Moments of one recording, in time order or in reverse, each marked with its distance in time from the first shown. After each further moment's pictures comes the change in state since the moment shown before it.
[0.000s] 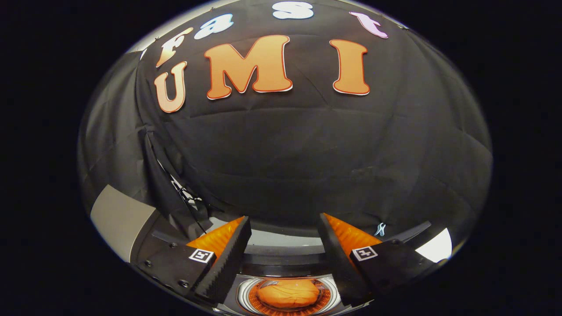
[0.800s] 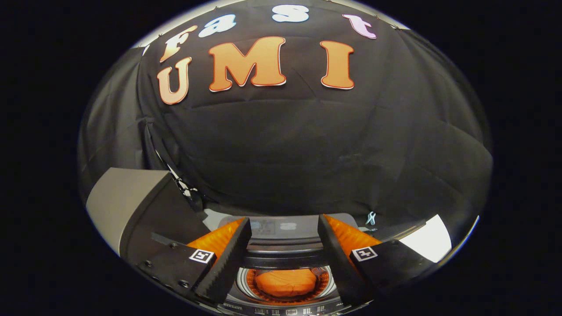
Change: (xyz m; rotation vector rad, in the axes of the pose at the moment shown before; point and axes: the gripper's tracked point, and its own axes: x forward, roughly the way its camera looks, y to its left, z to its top) arm -0.075 -0.002 -0.078 0.000 0.040 -0.065
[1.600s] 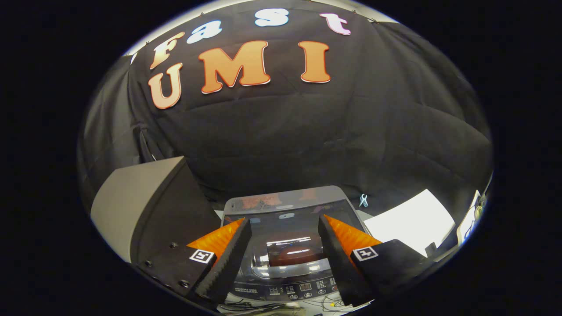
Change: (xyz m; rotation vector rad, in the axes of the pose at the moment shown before) arm -0.082 0.012 -0.027 0.129 -0.016 -0.078
